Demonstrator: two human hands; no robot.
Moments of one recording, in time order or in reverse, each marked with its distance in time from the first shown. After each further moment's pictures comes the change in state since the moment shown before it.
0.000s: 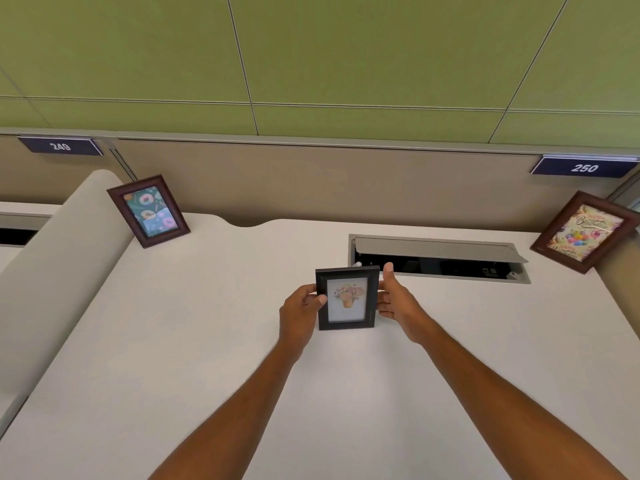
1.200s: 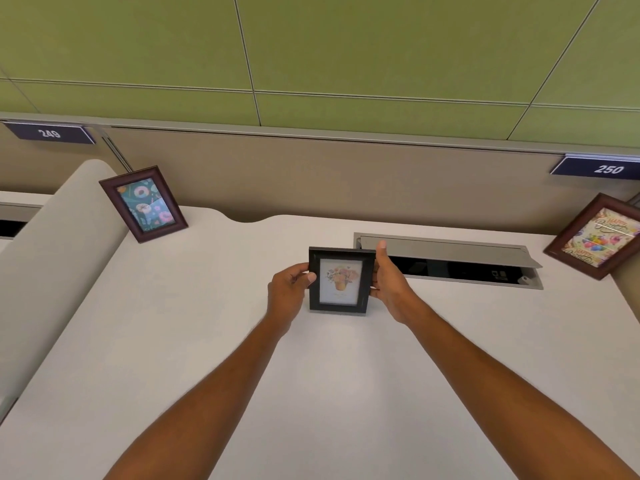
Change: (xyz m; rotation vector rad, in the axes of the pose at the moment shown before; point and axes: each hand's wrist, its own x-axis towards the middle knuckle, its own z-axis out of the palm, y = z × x) left_hand 0.056 0.018 -0.023 -0.023 0.004 0.074; right_hand 0.037 -0.045 0.032 0.181 -0.003 -0.038
